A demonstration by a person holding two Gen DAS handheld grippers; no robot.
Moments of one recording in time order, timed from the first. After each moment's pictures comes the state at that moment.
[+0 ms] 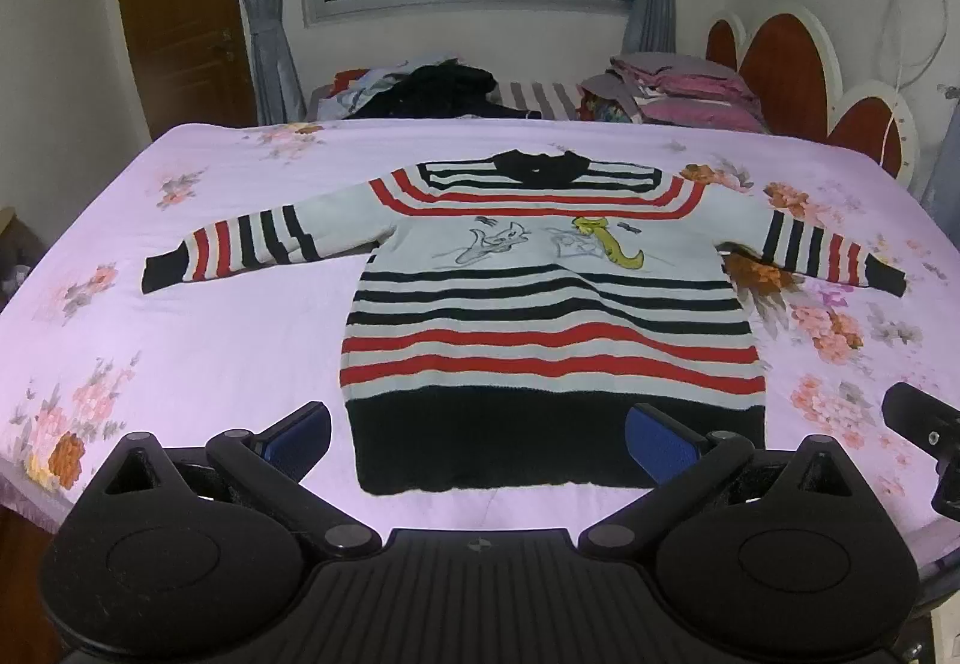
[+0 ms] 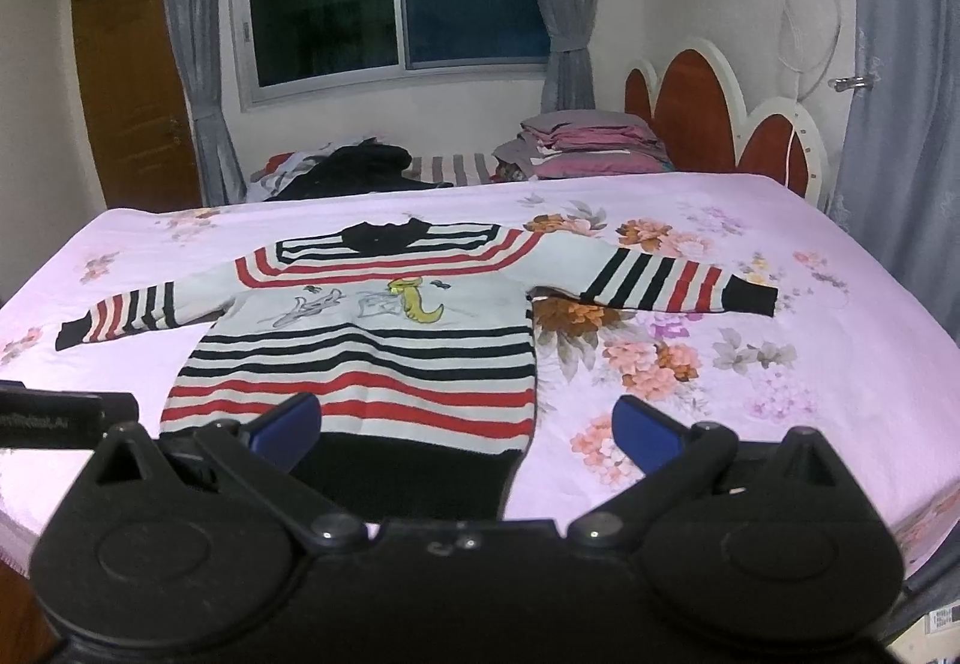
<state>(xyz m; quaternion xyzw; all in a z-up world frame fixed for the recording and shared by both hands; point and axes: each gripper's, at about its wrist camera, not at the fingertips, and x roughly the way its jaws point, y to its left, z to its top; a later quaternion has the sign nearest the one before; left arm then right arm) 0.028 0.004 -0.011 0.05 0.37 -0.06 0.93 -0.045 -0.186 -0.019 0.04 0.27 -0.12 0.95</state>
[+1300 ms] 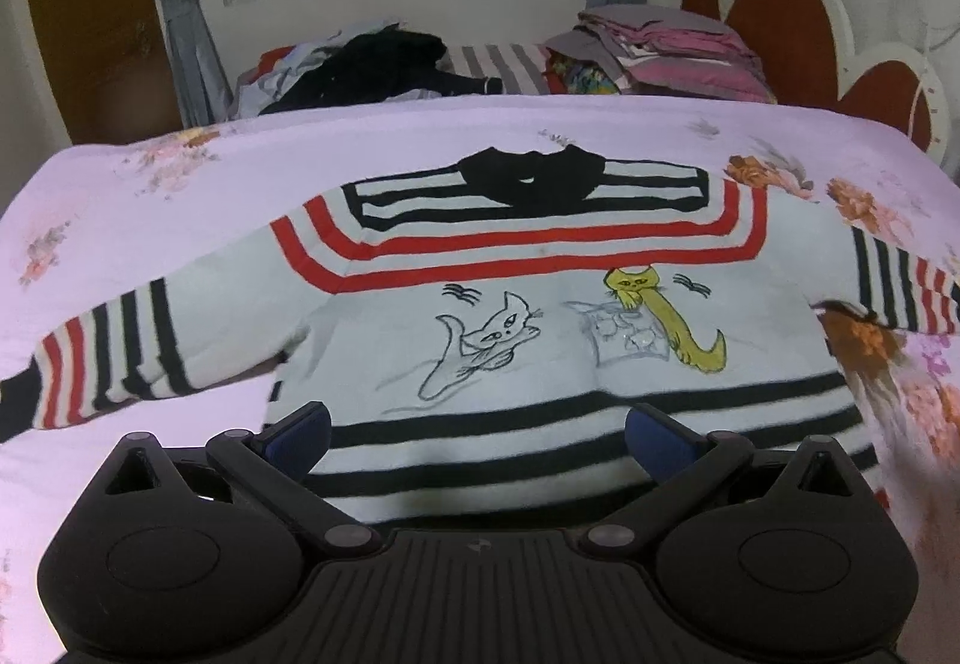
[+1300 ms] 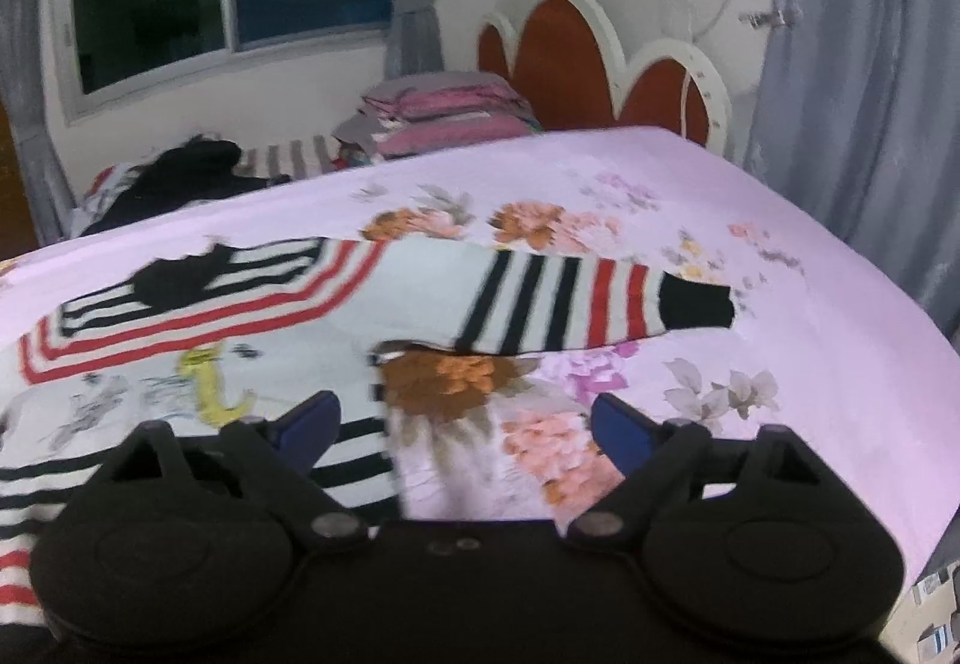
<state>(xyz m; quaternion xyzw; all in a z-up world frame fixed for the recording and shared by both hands) 0.292 -0.047 -0.088 0.07 0.40 -0.11 0.91 0.140 -0.310 -0.077 0.08 0.30 -0.27 0.91</state>
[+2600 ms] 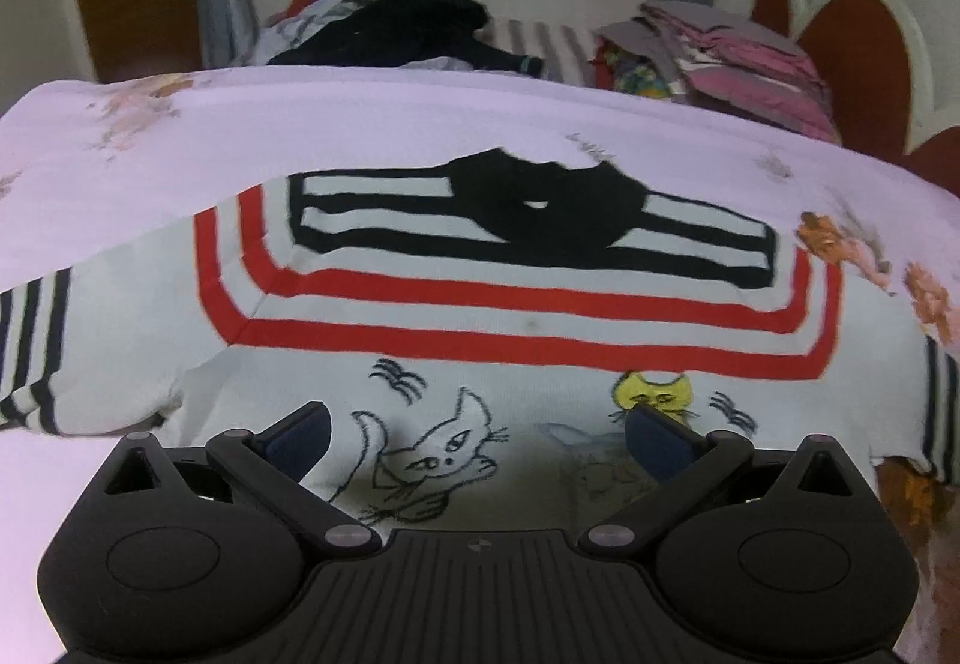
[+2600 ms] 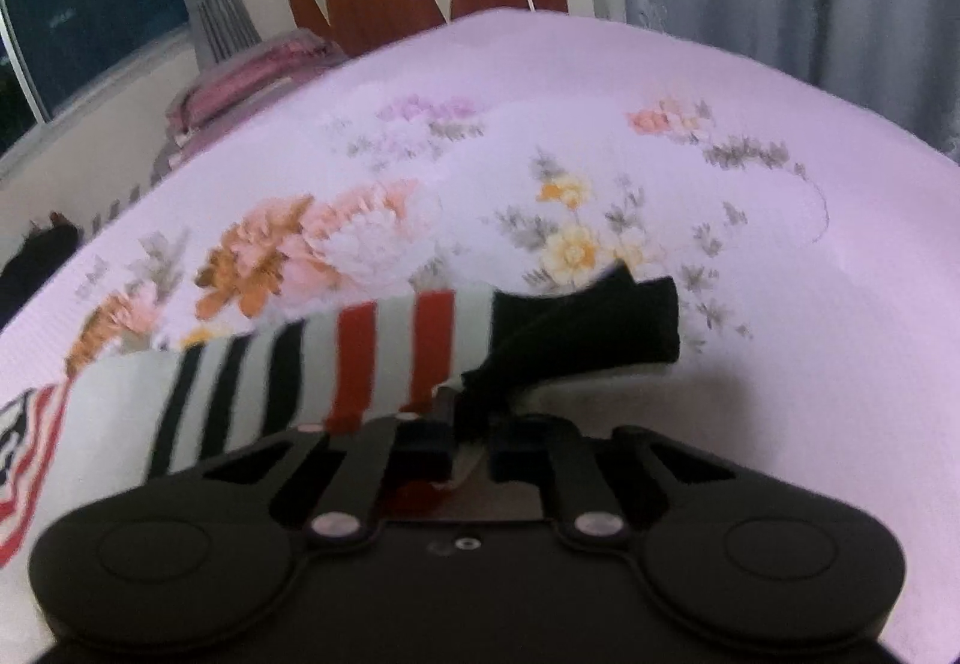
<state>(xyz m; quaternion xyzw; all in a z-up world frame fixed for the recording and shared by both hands) 0.402 -0.108 -0.130 0.00 0.43 -0.08 0.90 0.232 -0.560 -0.155 0.23 0.29 -0.36 0.86</state>
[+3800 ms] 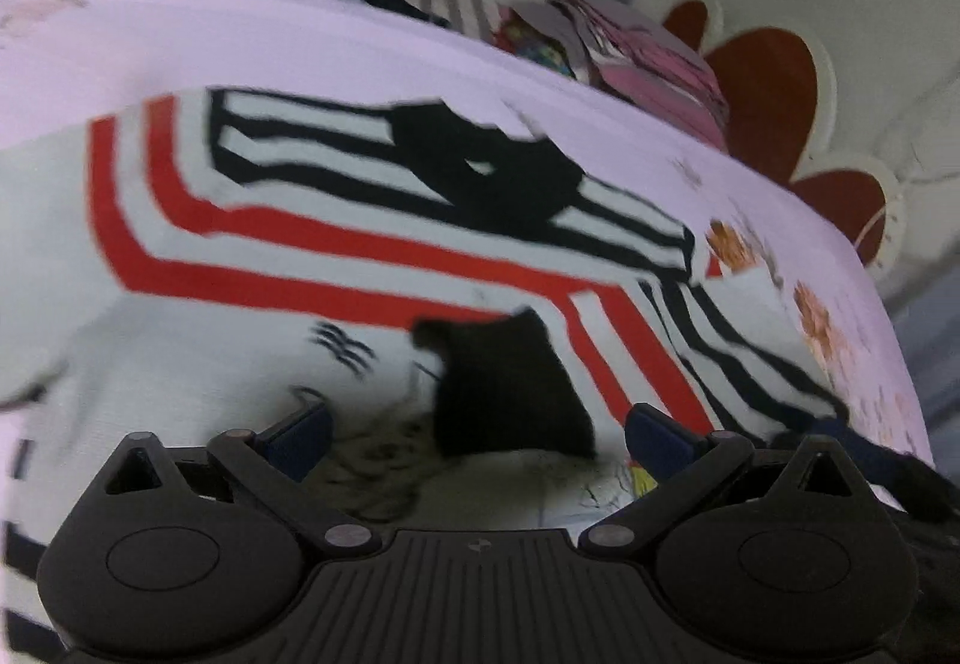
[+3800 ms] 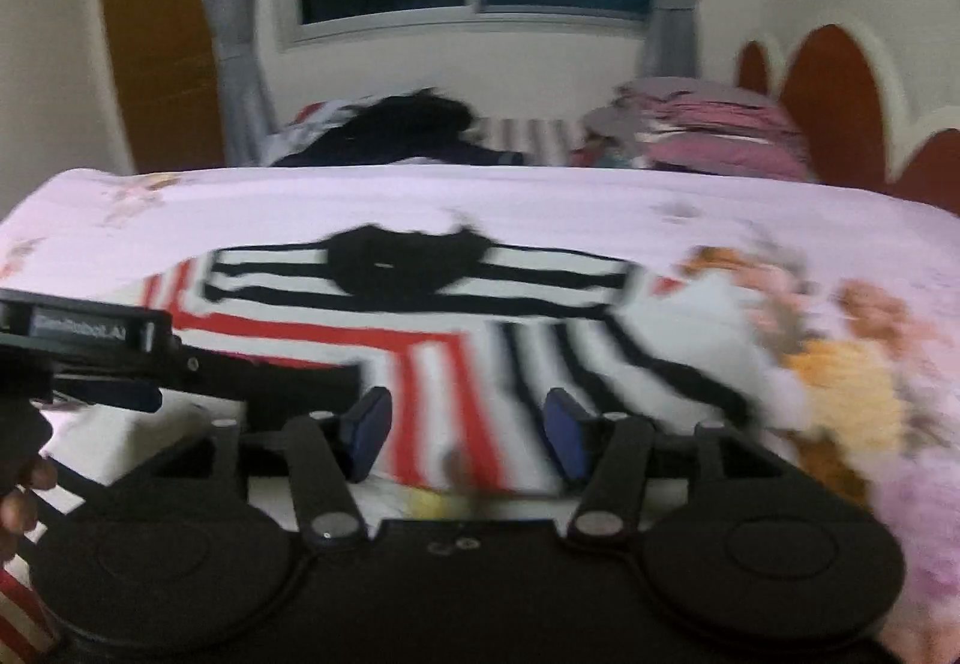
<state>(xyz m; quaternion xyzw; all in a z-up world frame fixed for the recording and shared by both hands) 0.442 -0.062 -0.177 -0.12 0.47 -0.21 0.85 0.308 -0.263 -0.127 0.00 0.31 -0.07 0.95</state>
